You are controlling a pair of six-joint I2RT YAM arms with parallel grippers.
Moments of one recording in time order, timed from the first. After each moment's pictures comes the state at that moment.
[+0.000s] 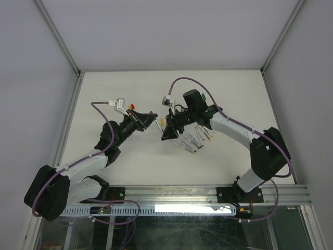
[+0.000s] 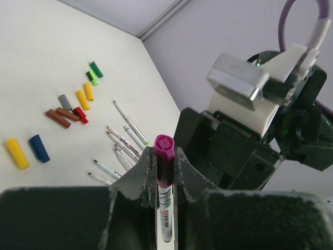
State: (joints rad) left arm -0.52 1.11 0.40 0.79 0.18 -0.91; right arm 0.67 1.60 1.12 -0.29 -0.92 0.00
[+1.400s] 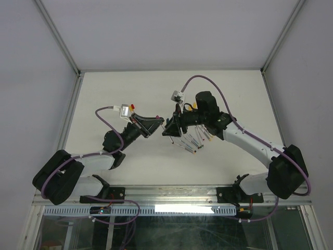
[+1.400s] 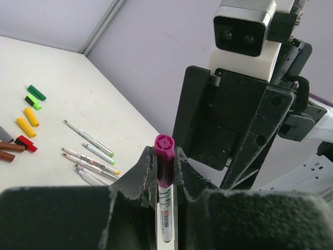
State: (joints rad) left arm -0.61 1.28 0.30 1.35 0.28 -0.87; right arm 0.67 1.35 0.99 -0.06 -0.84 0.14
